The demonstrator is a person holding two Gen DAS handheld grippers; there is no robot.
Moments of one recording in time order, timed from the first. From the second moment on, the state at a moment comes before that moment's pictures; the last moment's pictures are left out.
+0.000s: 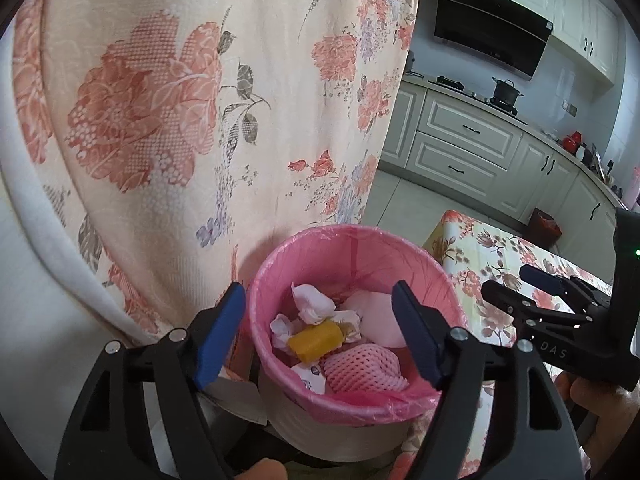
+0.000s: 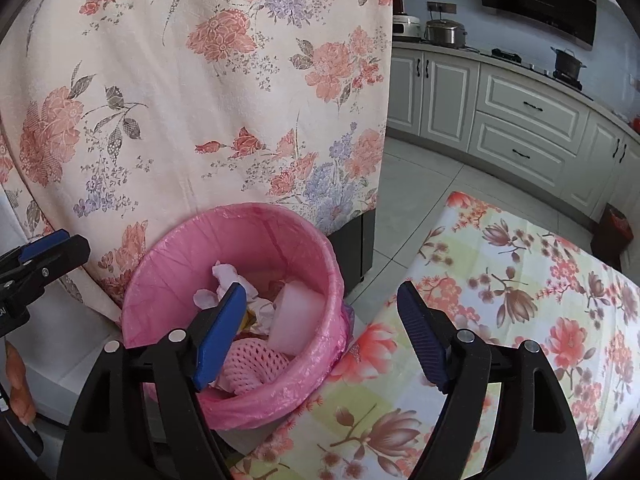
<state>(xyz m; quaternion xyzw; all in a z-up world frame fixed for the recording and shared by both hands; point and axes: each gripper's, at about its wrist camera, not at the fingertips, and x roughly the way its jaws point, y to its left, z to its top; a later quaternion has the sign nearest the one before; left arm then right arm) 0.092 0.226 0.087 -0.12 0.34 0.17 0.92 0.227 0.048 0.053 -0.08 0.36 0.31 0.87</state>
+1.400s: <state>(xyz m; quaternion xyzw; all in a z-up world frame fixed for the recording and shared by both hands) 0.018 0.180 0.076 -0.10 0.34 0.17 0.92 0.142 0.008 0.073 -0.08 0.33 0.31 0.89</state>
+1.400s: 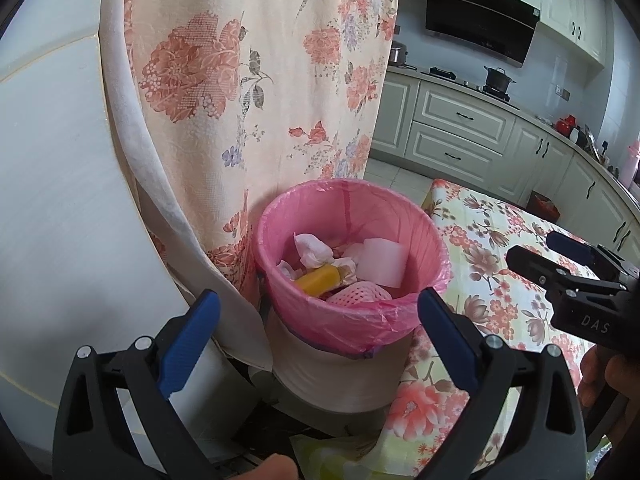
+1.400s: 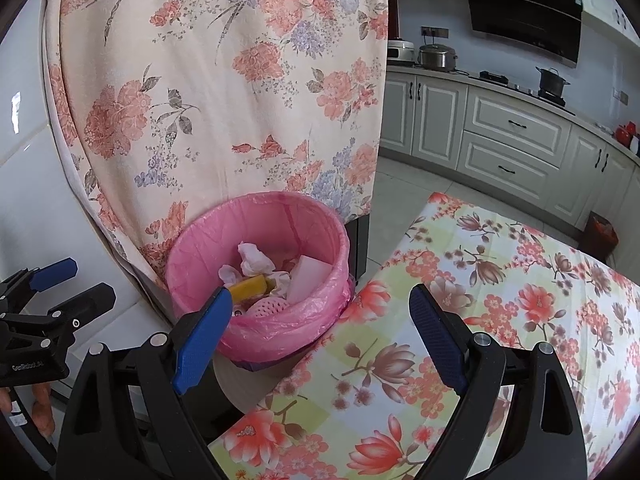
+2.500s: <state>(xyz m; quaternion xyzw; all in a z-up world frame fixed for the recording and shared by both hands) 0.022 0.175 0.071 -0.10 0.35 0.16 0.92 0.143 0.009 0.073 -0.08 0.34 0.31 0.88</state>
